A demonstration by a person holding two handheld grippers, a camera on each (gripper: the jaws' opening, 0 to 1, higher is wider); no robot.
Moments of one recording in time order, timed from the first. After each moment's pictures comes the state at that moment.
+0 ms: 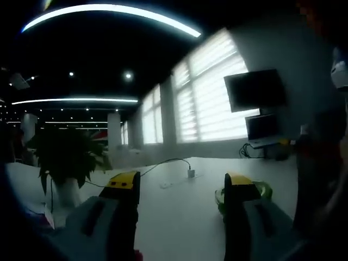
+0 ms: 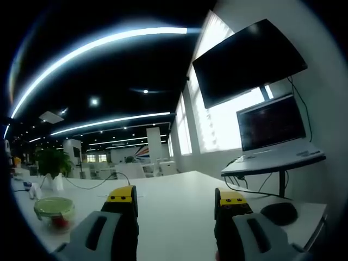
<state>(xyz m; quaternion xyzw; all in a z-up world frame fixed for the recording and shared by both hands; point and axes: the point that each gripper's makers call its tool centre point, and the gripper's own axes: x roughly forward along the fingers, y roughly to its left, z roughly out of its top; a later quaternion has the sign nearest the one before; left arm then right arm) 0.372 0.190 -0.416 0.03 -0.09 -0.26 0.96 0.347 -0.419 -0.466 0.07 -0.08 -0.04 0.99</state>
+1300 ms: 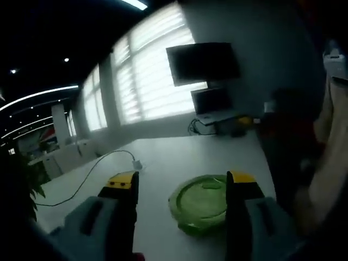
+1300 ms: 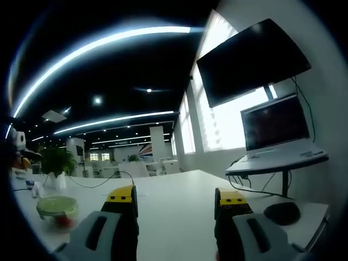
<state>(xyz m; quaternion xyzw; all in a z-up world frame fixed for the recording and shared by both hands) 0.407 0.035 -0.429 0.14 0.01 -0.47 0.87 0.349 -0.411 -0.468 0.06 -0.08 -0.02 0.99</state>
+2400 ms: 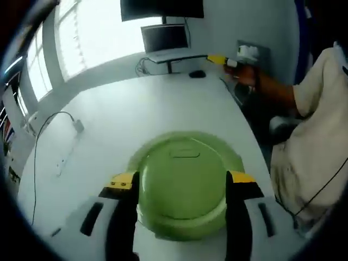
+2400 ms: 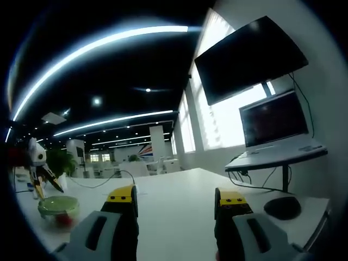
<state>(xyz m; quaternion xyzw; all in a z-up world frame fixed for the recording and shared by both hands) 0.419 -0.042 -0.536 0.25 0.23 -0.60 0.72 0.343 -0.406 -0.473 0.07 -0.08 -0.02 0.99</state>
